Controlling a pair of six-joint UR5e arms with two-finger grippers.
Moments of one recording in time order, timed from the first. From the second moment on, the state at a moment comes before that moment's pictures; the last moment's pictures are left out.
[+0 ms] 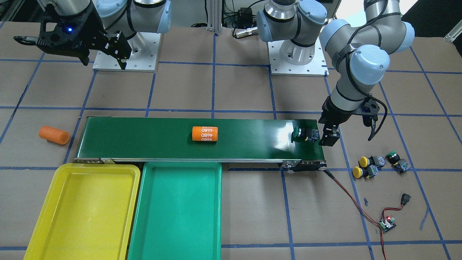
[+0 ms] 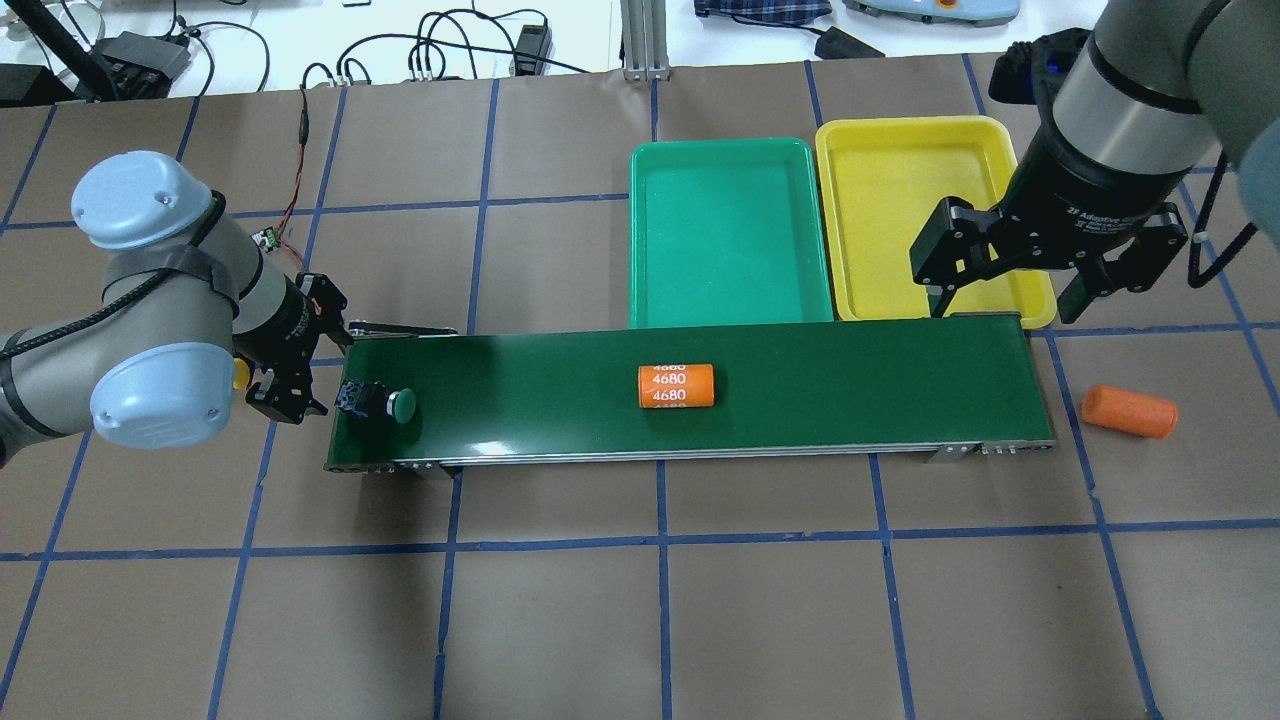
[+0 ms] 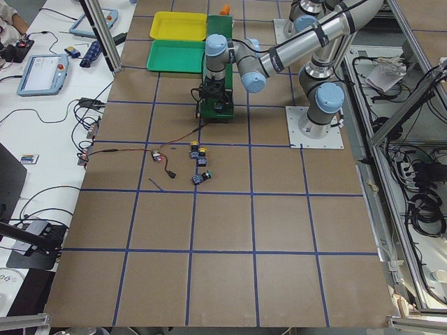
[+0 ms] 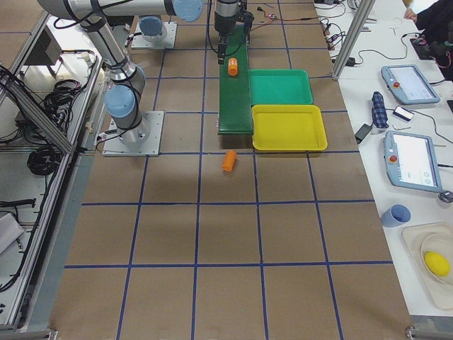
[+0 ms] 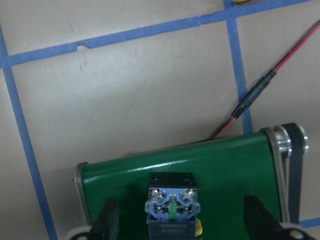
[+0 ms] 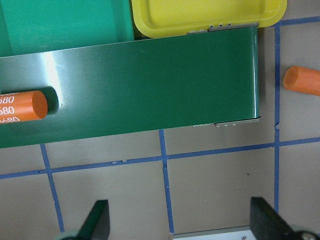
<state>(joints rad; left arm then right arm) -1.35 -1.63 -2.06 -0.99 1.61 -1.17 1.53 -1.72 1.68 -1.45 -1.58 0.07</state>
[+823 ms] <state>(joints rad) -1.20 -1.65 -2.02 -0.98 1.66 -0.92 1.53 -1.72 1.68 -1.46 -1.58 0.08</state>
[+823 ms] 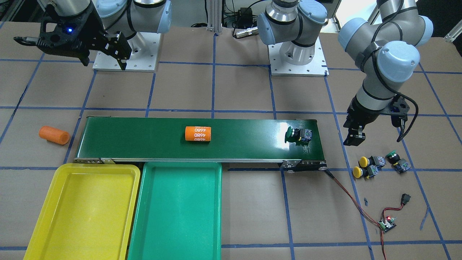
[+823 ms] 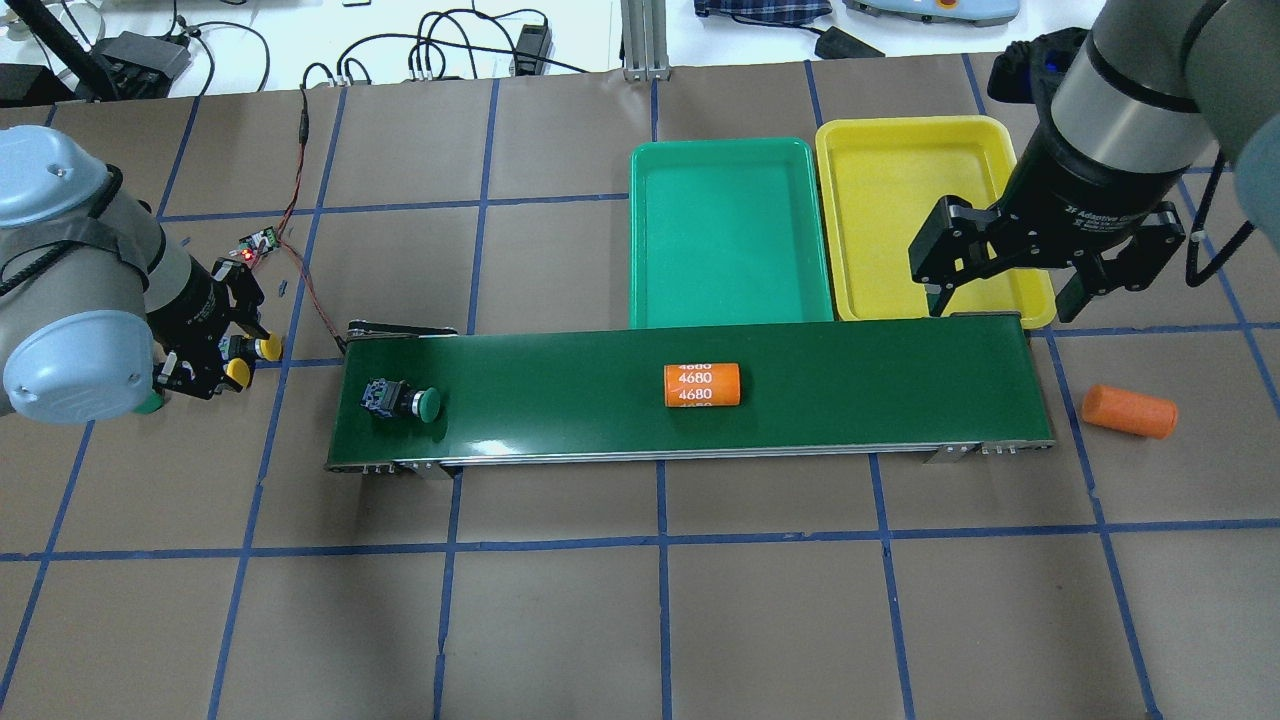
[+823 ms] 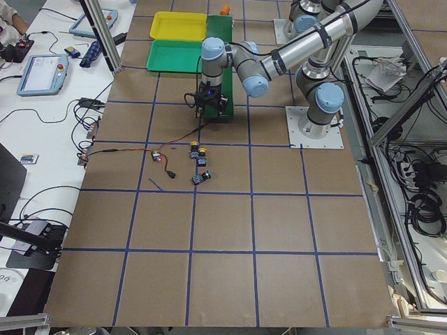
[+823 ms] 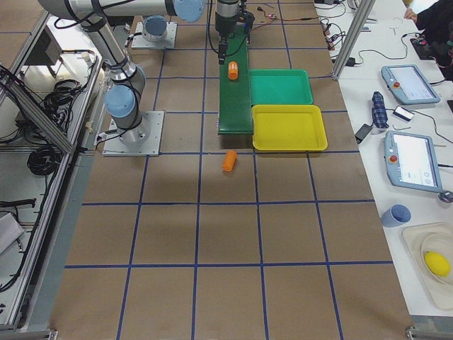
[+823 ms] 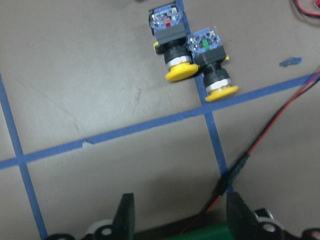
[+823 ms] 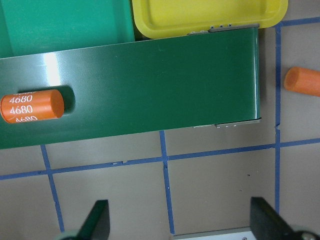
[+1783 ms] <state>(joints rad) -1.02 -1.79 -1.95 -0.82 1.66 -0.70 1.53 -1.69 1.68 -1.55 -1.57 0.80</state>
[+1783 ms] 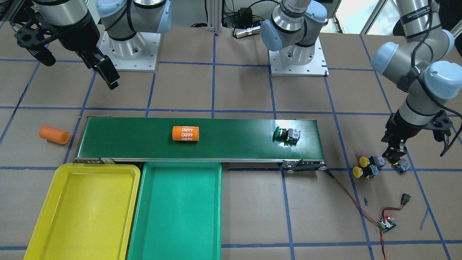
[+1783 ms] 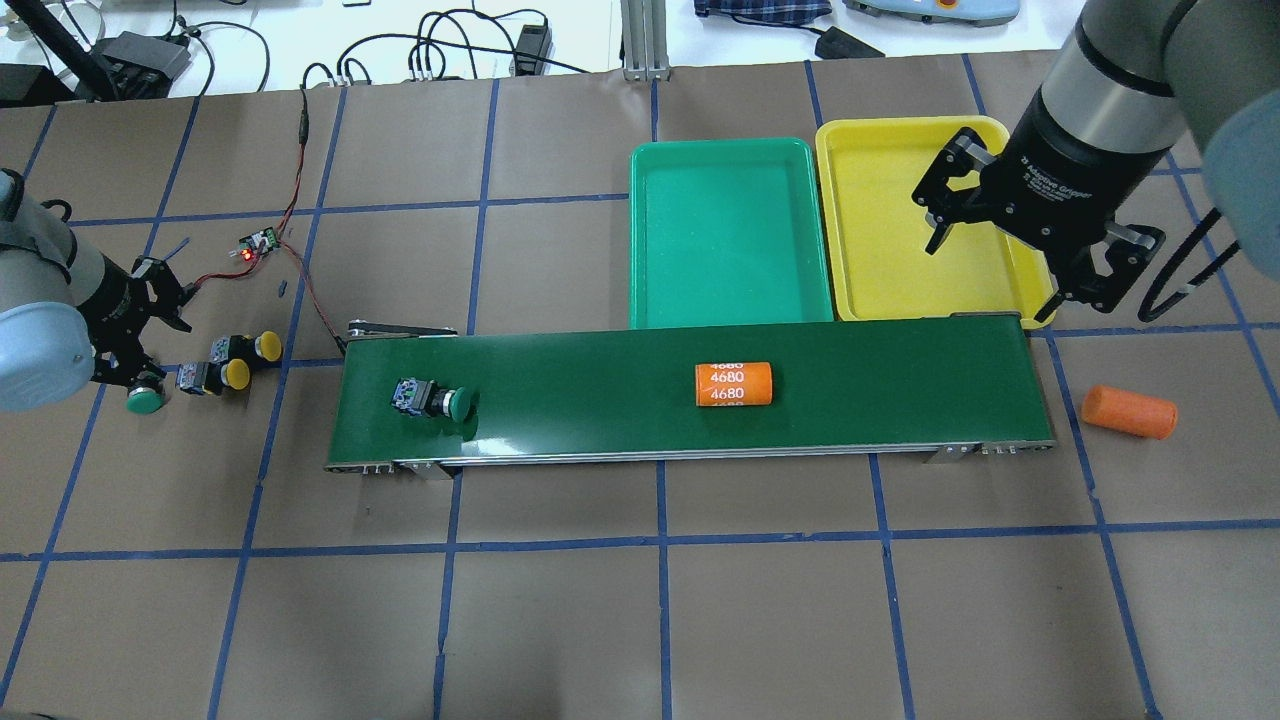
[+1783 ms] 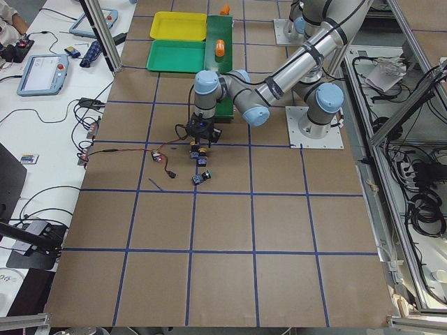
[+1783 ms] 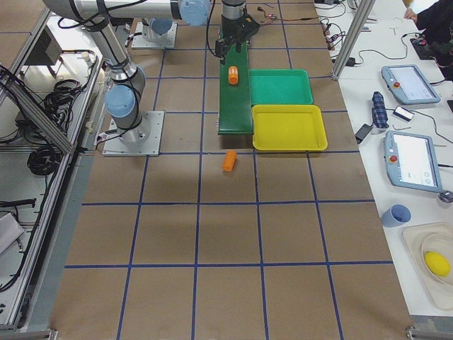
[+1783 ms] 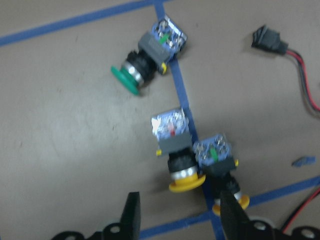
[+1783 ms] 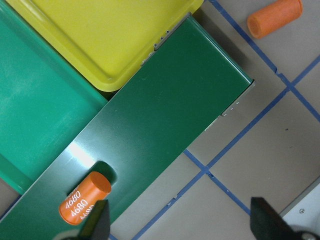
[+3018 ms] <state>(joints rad) -0.95 -2.03 -1.76 -0.82 1.73 -0.17 1.58 -1.68 1.74 -1.58 -1.56 1.27</state>
